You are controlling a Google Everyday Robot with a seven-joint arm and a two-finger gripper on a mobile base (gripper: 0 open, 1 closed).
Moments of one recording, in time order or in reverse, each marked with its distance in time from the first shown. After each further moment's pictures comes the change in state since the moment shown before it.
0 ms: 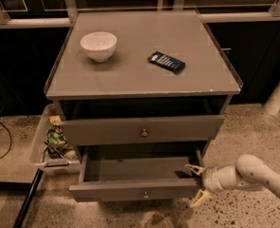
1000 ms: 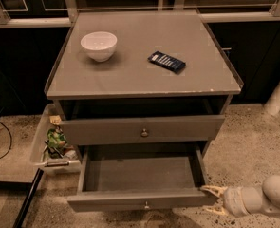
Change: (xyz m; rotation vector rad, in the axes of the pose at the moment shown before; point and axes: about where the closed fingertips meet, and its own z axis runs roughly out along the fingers) arm 0.014 0.078 -0.066 0.026 0.077 0.000
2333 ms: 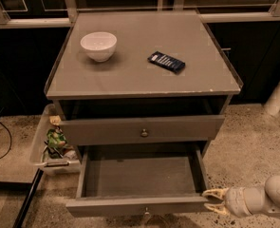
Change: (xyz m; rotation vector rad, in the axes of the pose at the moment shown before) arm -0.006 0.004 -0.008 0.000 0.008 -0.003
